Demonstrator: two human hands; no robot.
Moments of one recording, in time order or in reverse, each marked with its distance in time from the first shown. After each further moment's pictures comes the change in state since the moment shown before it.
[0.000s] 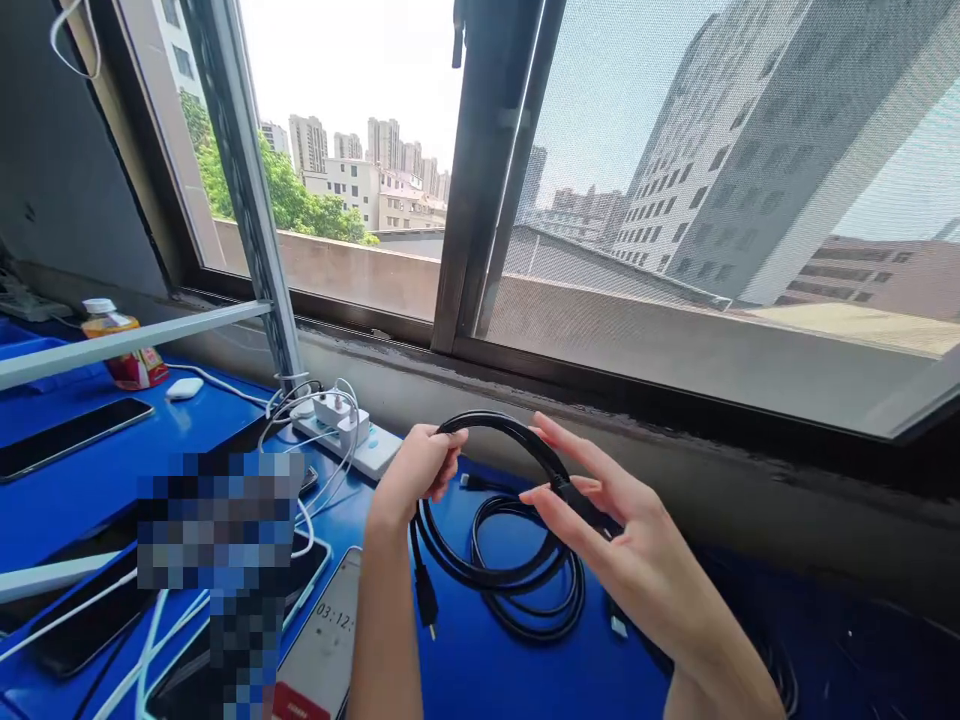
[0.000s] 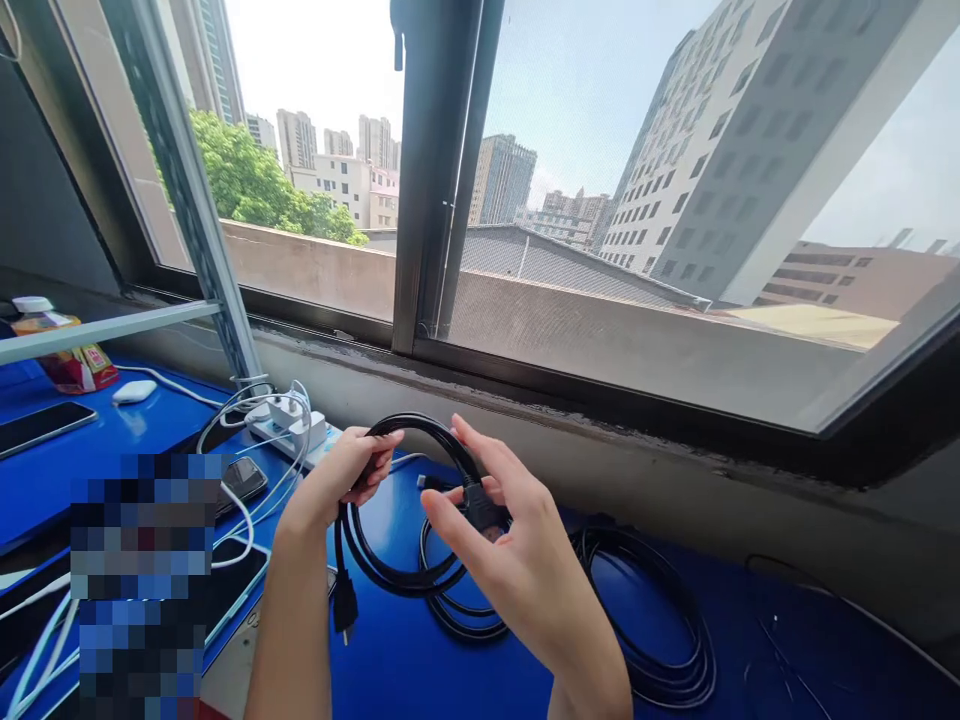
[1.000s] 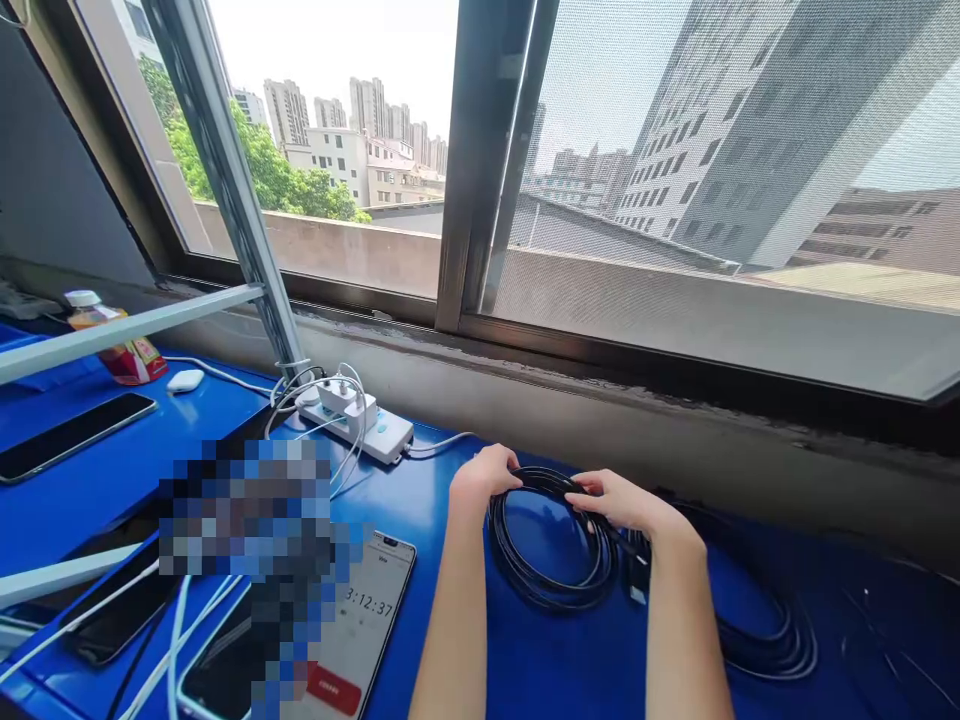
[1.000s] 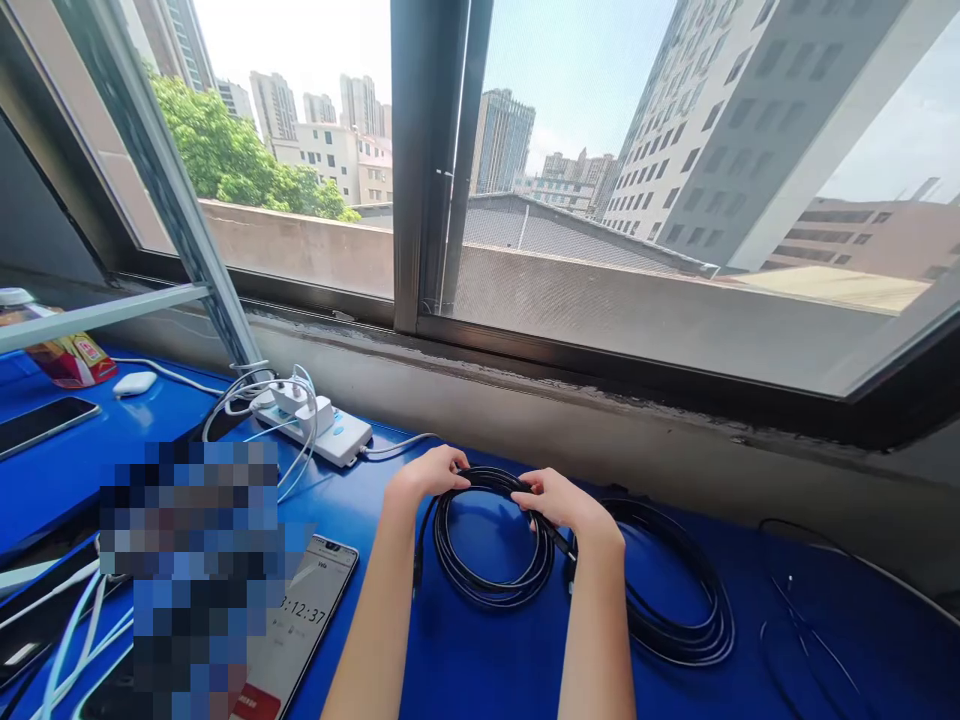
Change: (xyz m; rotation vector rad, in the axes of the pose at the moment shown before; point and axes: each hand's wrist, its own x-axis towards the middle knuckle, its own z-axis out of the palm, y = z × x) left_hand 0.066 -0.058 0.046 0.467 -0.137 0.122; right_hand 0.026 0.108 -0.002 -0.229 -0.407 0.805
